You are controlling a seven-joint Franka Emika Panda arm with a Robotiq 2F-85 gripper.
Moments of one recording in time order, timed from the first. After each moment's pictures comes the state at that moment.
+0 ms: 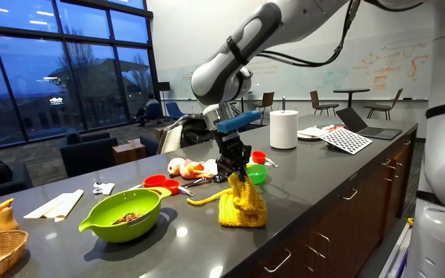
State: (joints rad) arm 0.11 0.07 0.09 -2.11 -0.02 1.81 0.32
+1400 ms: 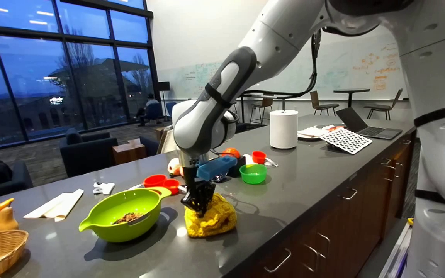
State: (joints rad) arm 0.19 0.28 0.18 -2.15 0.00 2.35 0.10
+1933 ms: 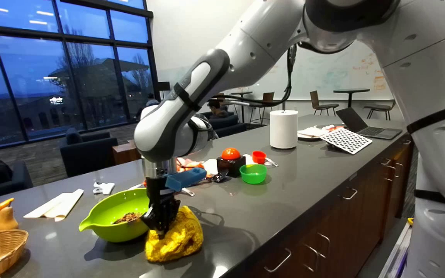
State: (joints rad) arm 0.23 0.43 0.30 -1.96 0.12 2.32 -0.08
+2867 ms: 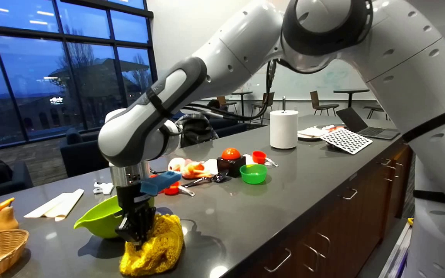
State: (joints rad) arm 0.31 0.58 0.31 -1.70 0.04 2.14 -0.13
